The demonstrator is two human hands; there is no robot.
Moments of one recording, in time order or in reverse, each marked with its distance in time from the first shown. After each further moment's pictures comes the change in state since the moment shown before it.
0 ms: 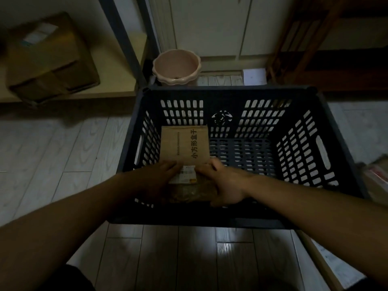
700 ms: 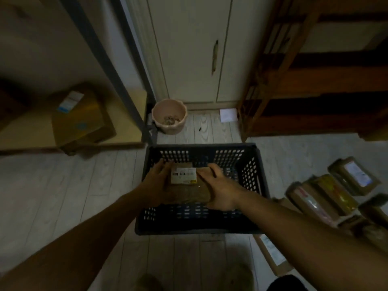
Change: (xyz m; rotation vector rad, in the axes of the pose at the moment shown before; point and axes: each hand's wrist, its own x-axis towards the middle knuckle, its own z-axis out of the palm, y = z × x) left_hand -0.154 0.057 -0.188 -0.570 0.294 -0.195; right_hand -0.145 -0.069 -0.208 0.258 0.058 0.189
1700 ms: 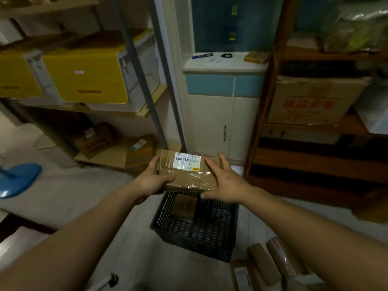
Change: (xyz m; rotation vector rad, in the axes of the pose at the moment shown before) left_hand -0.324 0.306 -0.190 -0.978 0.409 -0.229; right_hand -0.333 -0.110 -0.281 -0.052 0.215 -0.257
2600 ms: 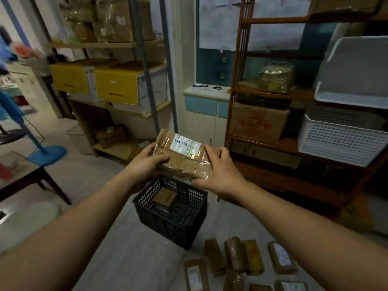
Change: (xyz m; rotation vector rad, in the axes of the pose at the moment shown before) left_hand -0.298 0.056 0.241 -0.331 0.272 0.201; right_hand -0.335 0.056 -0.102 -0.022 0.219 -0.159
